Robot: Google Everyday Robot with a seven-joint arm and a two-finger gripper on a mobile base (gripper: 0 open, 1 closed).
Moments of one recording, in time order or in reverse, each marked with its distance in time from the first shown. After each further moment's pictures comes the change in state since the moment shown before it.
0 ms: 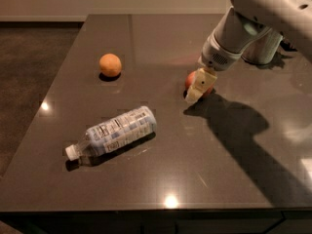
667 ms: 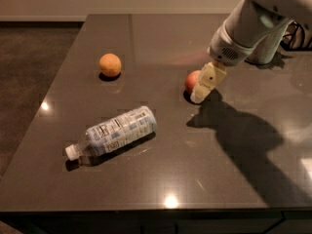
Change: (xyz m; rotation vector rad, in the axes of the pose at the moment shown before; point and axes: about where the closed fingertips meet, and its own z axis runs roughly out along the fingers) arm 0.000 0.013 -0.036 0.036 -0.021 0.008
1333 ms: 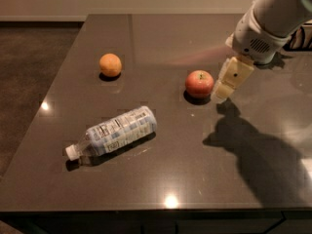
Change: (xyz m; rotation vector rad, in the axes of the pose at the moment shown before) arm 0.024 0.022 -0.063 0.041 0.033 -0.024
